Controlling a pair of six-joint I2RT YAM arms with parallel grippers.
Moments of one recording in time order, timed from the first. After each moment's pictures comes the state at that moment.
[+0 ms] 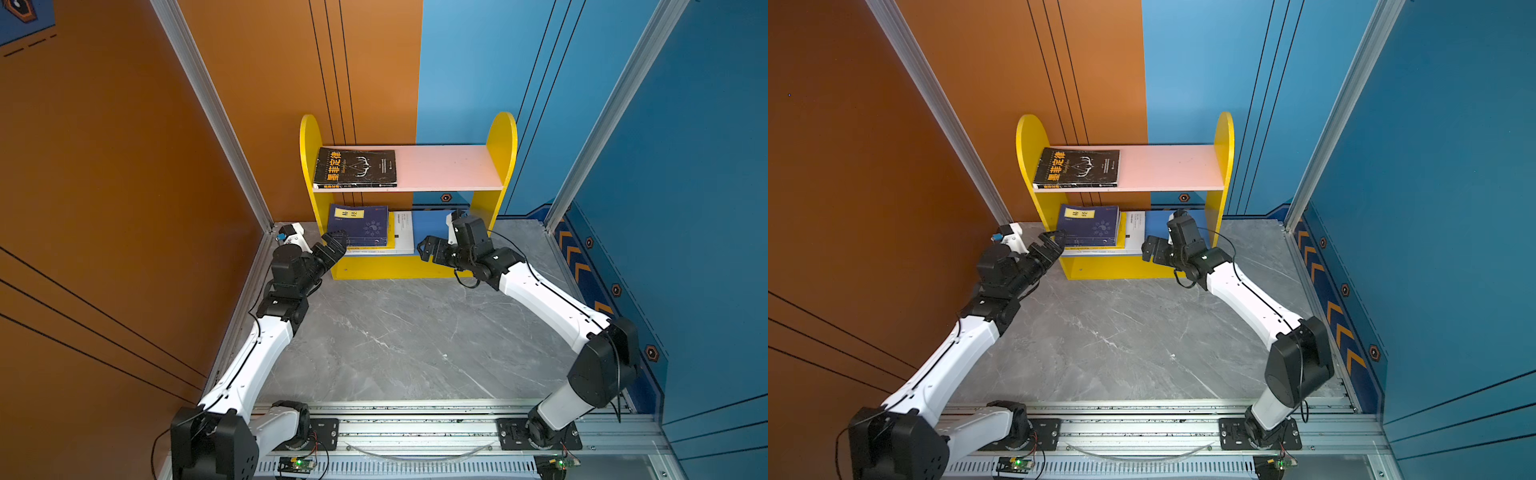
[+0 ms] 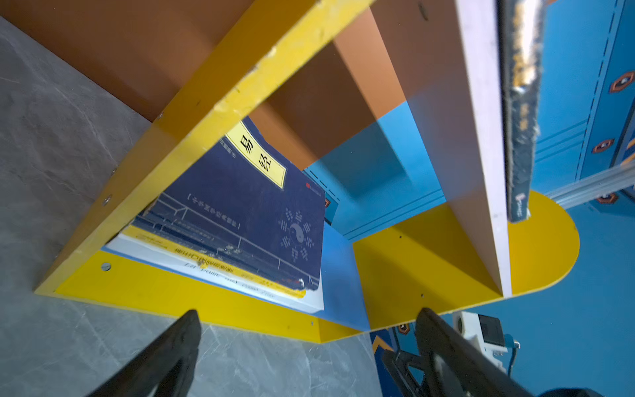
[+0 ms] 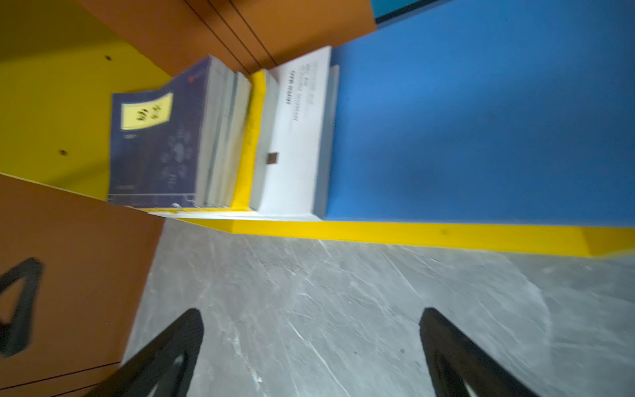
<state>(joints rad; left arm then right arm) -0.12 1.10 0.87 0.05 0.24 -0.87 0.53 1.57 1.37 -0.44 0.01 0.60</state>
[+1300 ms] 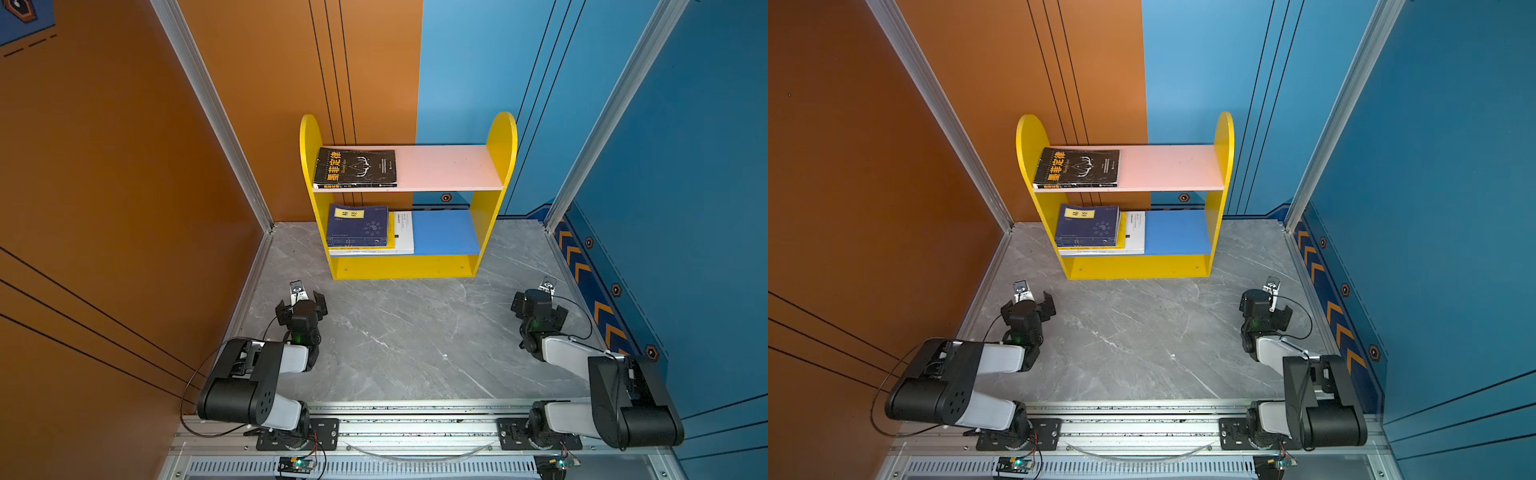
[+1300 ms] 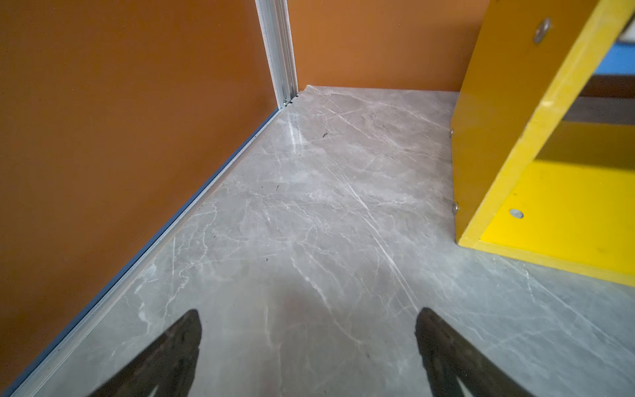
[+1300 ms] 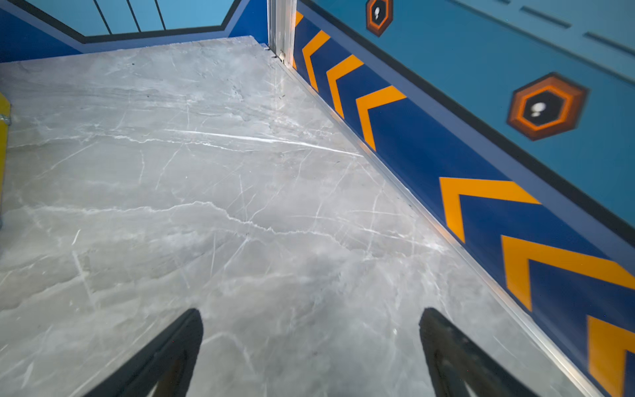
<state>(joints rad) -0.09 1.46 0.27 0.85 -0.50 -0.07 -0.01 1.38 0.41 0.42 0.51 0.20</state>
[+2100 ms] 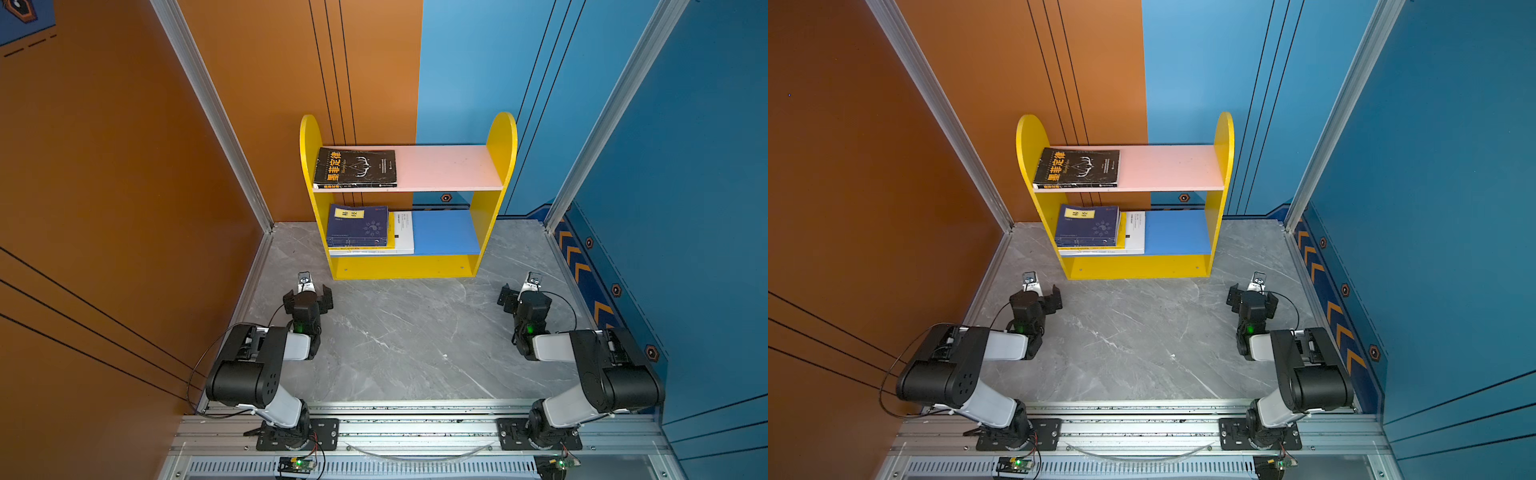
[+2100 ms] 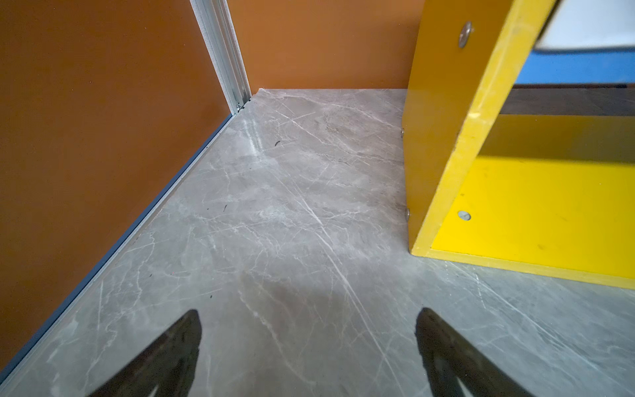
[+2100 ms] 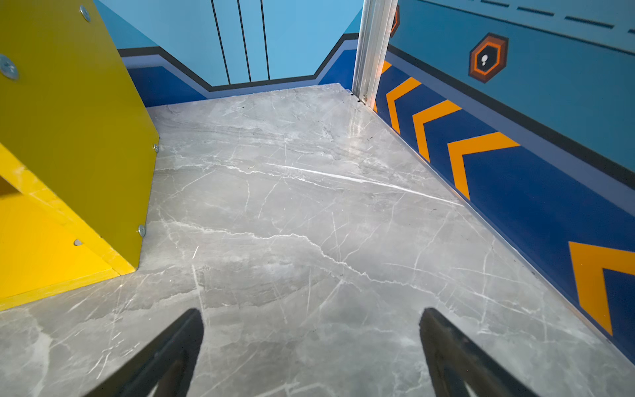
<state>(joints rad) -0.07 1.56 0.37 0.84 -0.35 -0.04 0.06 1.53 0.36 0.82 0.38 0.12</state>
